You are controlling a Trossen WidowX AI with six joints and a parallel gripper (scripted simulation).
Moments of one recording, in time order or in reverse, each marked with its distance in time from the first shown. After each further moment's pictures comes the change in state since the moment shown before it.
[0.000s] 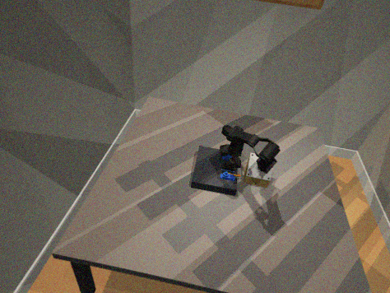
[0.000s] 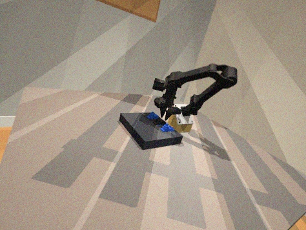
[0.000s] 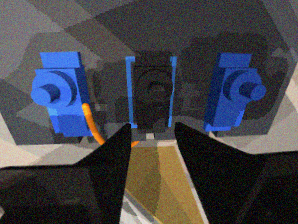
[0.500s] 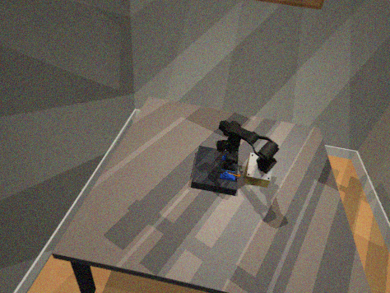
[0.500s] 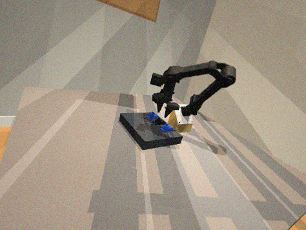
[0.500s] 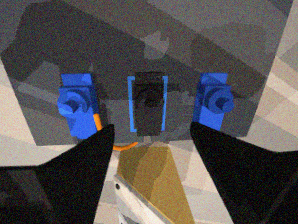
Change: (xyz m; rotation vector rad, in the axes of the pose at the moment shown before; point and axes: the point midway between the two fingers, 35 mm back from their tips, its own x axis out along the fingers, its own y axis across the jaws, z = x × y) arm -0.026 -0.001 0.021 -0.003 0.000 -0.004
